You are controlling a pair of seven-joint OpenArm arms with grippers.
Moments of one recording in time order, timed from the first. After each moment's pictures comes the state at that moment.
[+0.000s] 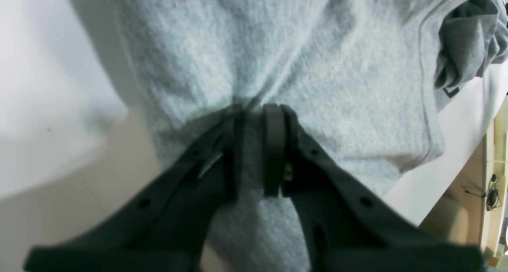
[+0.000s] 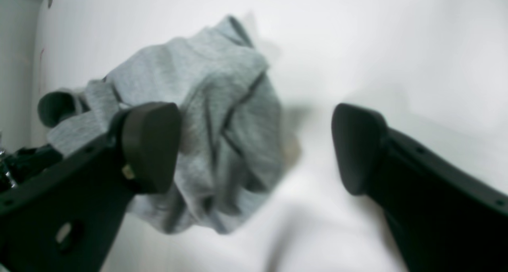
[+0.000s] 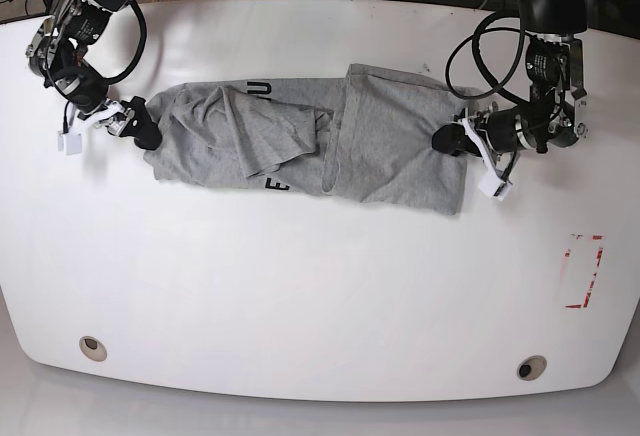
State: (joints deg) left arm -2.9 -18.1 -6.2 75.1 -46.9 -32.4 63.3; right arm -1.6 12.3 47.1 72.6 52.0 39.7 -69.8
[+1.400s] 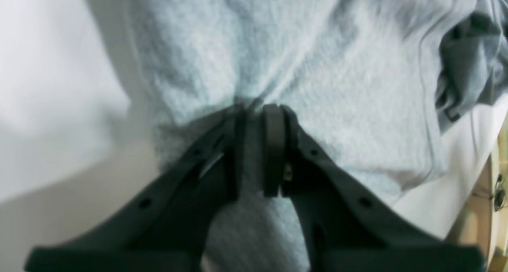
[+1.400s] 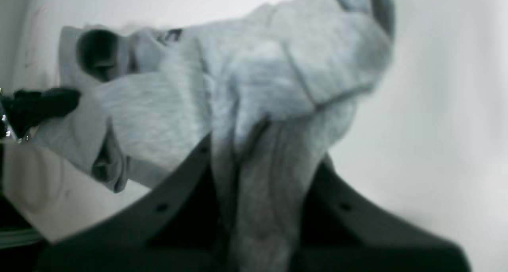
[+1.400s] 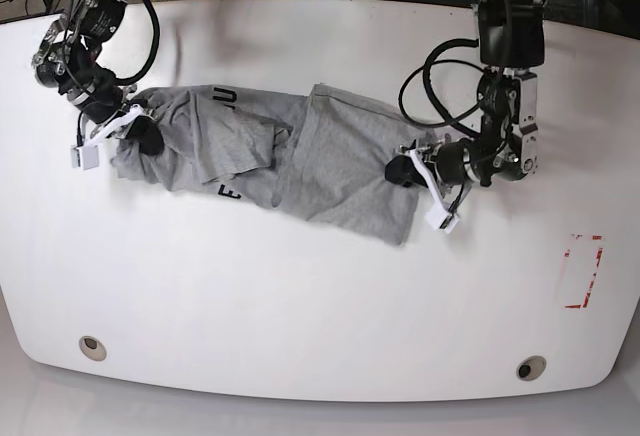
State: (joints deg) left arm -12.5 -7.1 -2.8 66.1 -33.0 -31.0 59.0; right arm -6.4 9.9 40.8 91.0 50.1 34.6 -68.3
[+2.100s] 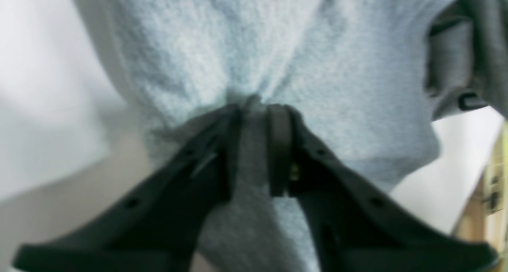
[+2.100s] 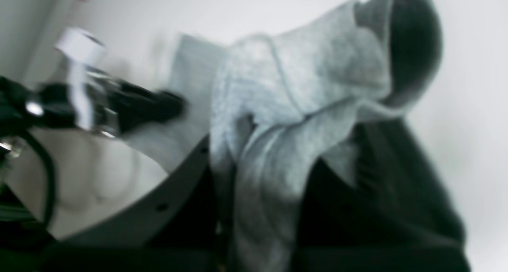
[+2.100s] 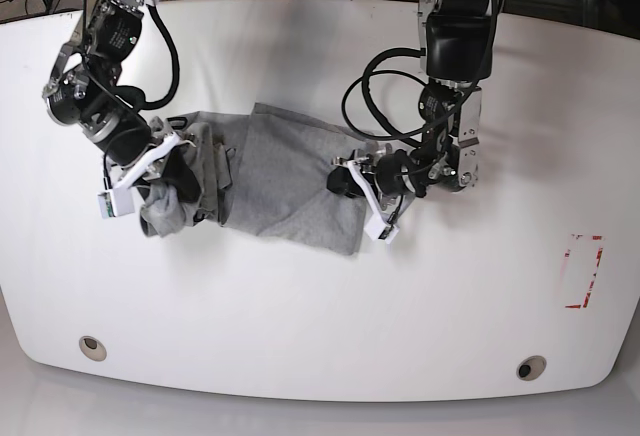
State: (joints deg) left arm -15.4 5.4 -2.9 61.9 -22.0 -28.4 54.6; right arm -3.3 8.4 27.2 109.1 50.2 27.1 -68.1
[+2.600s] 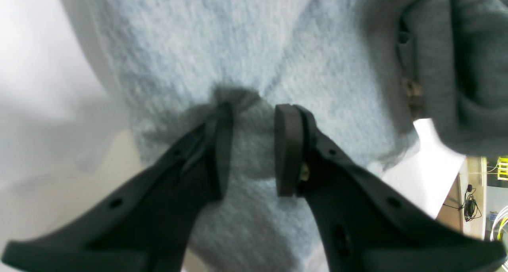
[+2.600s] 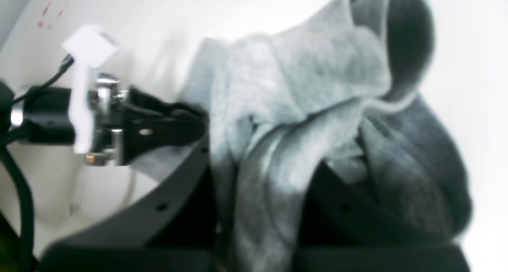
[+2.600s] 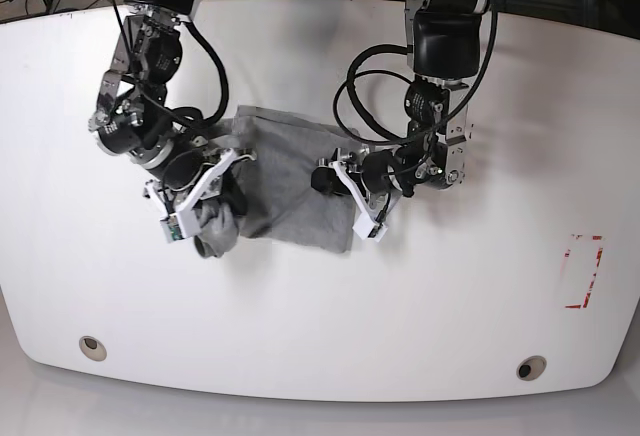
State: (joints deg) left arm -15.0 7.2 -2.7 61.8 -23.0 -25.8 54.9; right arm 0.9 3.6 14.4 106.9 32.6 27.3 -63.7
